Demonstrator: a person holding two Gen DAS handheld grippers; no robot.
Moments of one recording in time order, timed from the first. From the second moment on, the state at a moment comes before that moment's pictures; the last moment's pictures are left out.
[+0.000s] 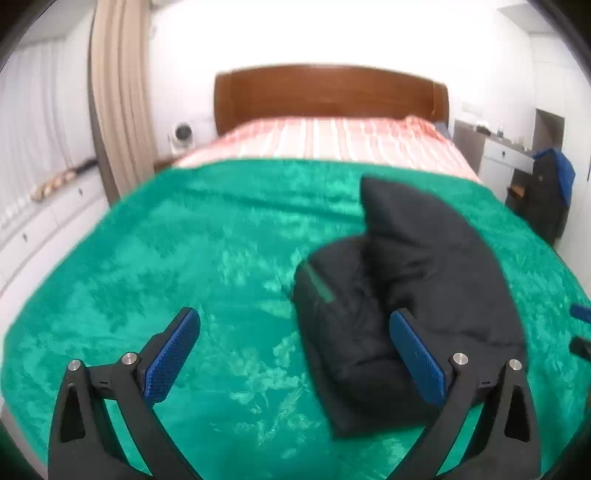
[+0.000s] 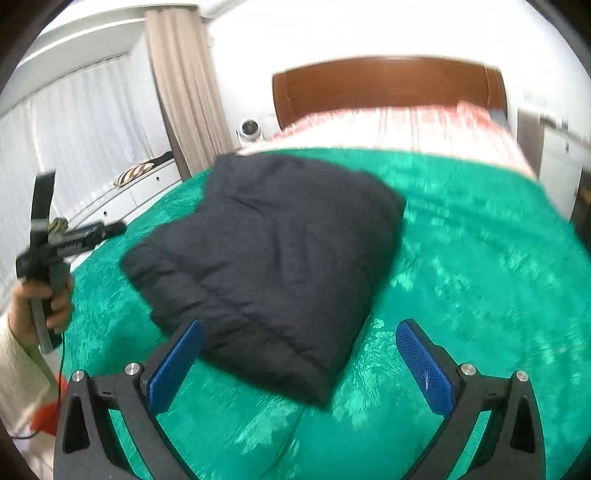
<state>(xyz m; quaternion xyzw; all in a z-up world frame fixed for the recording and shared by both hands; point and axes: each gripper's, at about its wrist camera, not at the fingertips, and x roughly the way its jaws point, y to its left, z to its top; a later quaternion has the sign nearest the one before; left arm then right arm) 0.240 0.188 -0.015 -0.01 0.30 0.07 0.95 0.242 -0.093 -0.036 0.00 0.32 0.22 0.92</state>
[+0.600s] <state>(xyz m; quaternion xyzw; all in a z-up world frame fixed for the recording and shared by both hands) 0.157 0.104 0.062 0.07 0.16 0.10 0.98 0.137 -0.121 0.040 -0.08 0.15 0.08 0.98</state>
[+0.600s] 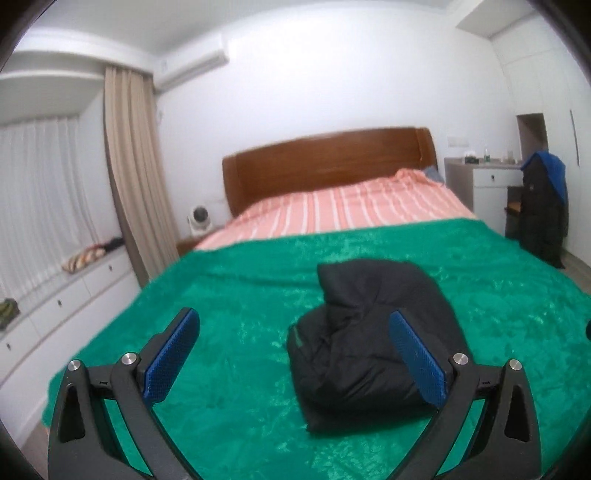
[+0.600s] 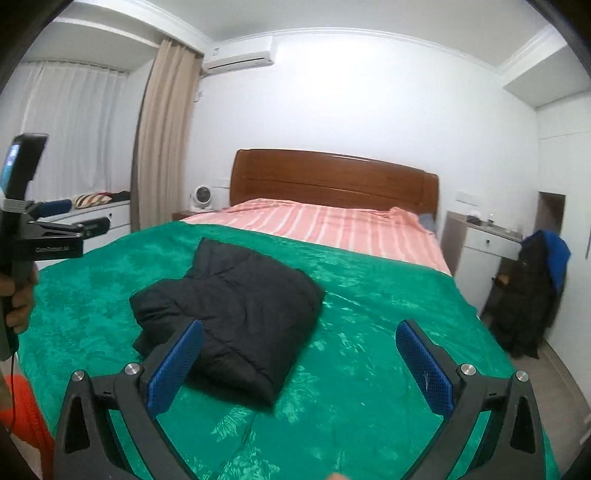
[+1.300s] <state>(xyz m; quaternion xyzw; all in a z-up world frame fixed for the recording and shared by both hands) 0.058 0.062 0.003 0.08 0.20 0.09 0.97 0.052 -0.105 -0.015 0.00 0.20 0.12 0.97</state>
